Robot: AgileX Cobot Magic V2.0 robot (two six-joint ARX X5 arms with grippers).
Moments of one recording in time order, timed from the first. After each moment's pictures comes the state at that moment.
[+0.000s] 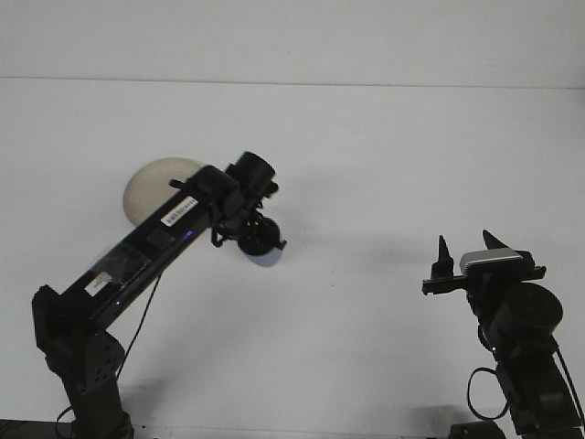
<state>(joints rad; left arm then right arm) -0.51 1.87 1.84 -1.10 -0.02 -0.04 0.13 0.67 0.70 -0.24 0.00 -0.05</state>
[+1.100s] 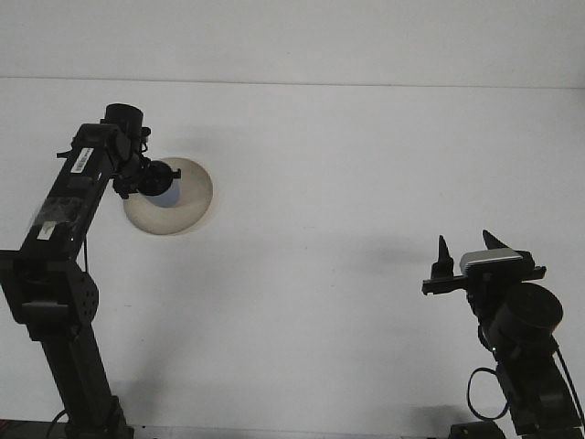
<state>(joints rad) 0.01 2.05 1.93 -0.99 -0.07 -0.04 0.13 0.67 0.70 -0.24 0.00 -0.05</state>
